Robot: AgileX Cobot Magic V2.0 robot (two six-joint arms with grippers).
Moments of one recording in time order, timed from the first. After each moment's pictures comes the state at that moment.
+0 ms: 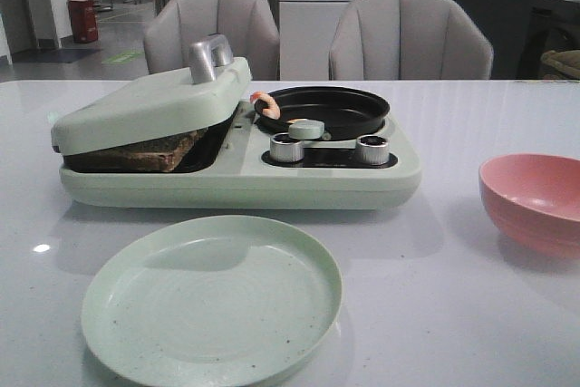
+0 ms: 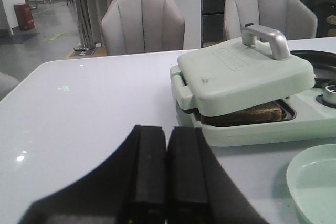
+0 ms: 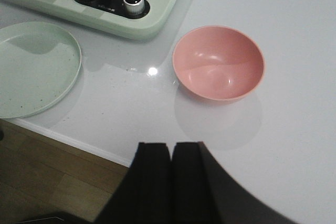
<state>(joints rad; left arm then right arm) -0.10 0.00 0.00 -0.14 0.12 0.17 0.28 0.42 -0.72 0.01 1.00 0.02</state>
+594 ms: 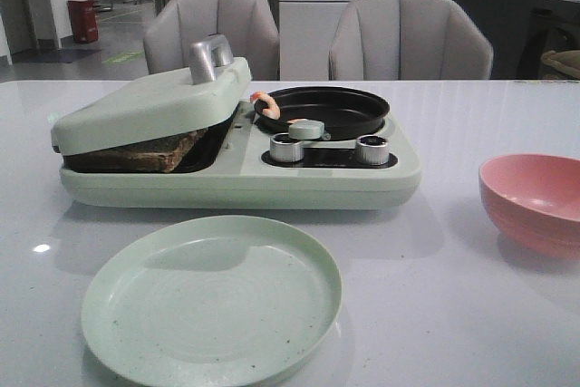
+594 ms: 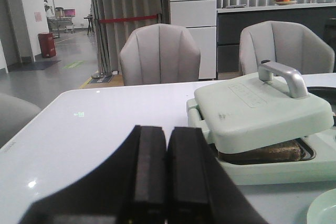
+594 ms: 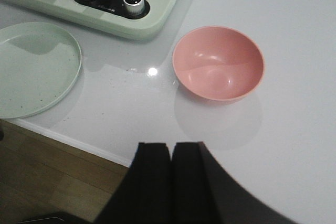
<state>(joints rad) -0.08 0.00 0.00 -0.06 0.01 0.09 0.28 0.42 -0.72 0.01 1.00 0.02</state>
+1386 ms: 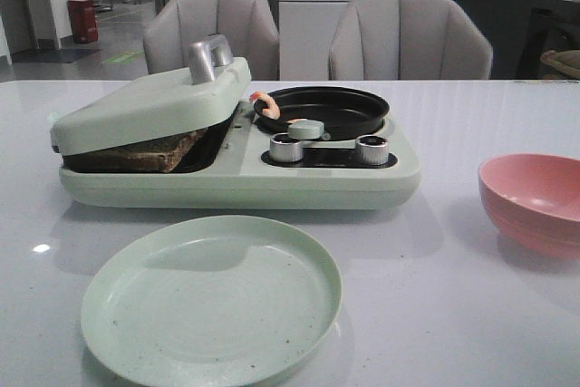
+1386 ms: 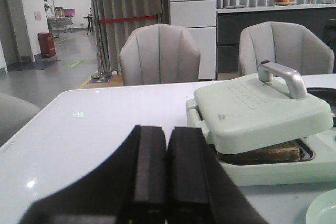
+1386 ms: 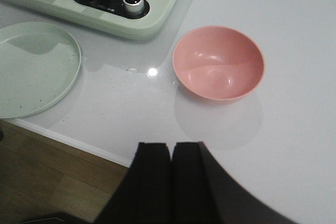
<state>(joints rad) -0.08 0.00 0.00 -0.07 0.01 0.09 0.28 0.41 -0.70 0.01 0.99 0.02</state>
